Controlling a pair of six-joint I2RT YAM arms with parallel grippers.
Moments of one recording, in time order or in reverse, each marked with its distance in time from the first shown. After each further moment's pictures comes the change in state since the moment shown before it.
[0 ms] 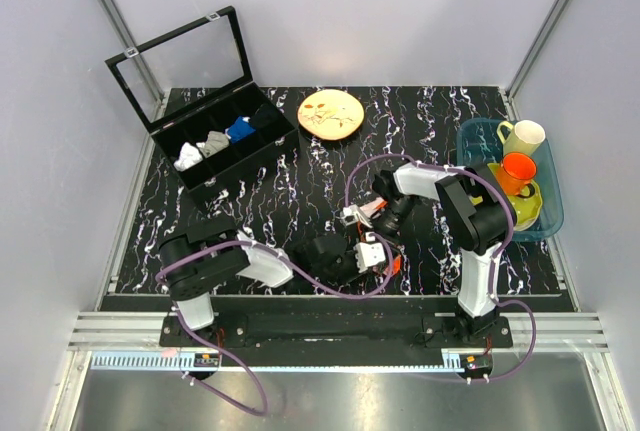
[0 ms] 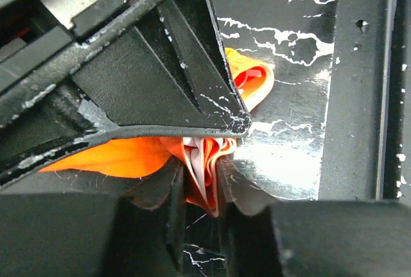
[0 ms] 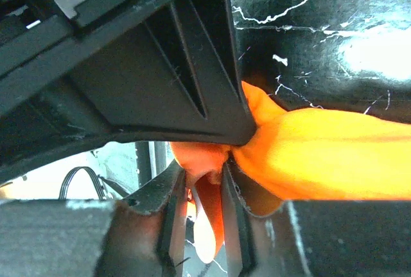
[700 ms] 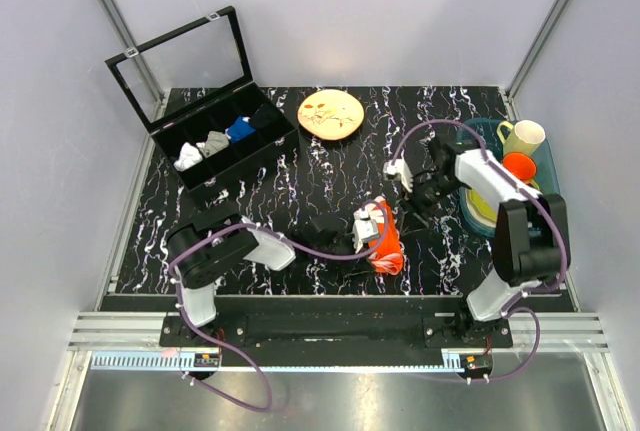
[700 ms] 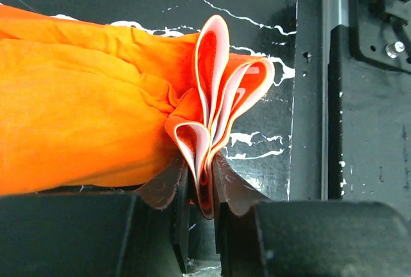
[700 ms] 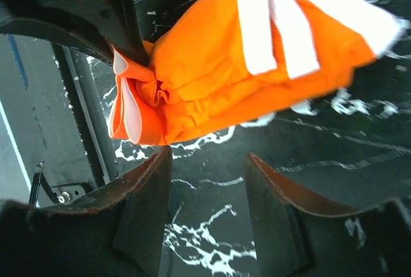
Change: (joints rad) left arm 0.145 0.065 0.056 0.002 0.338 -0.227; right arm -0.294 -0.296 0.000 0.074 0.060 0.062
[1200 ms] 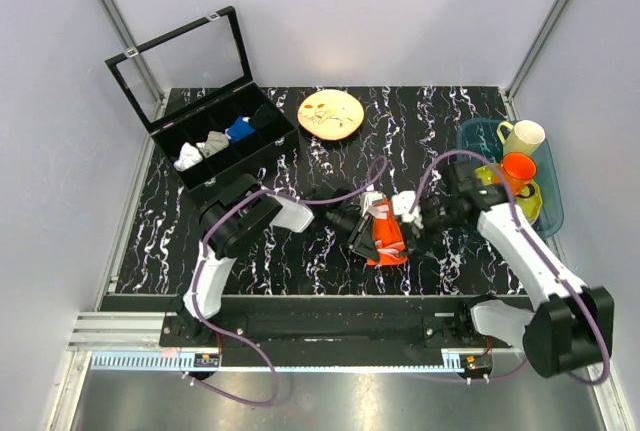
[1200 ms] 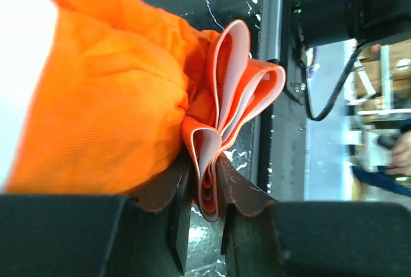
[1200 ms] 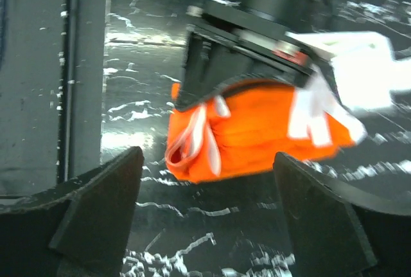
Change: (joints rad) left arm 0.190 0.256 0.358 -0.295 0.462 -0.319; right arm -0.002 -0.589 -0.290 0.133 -0.141 -0.220
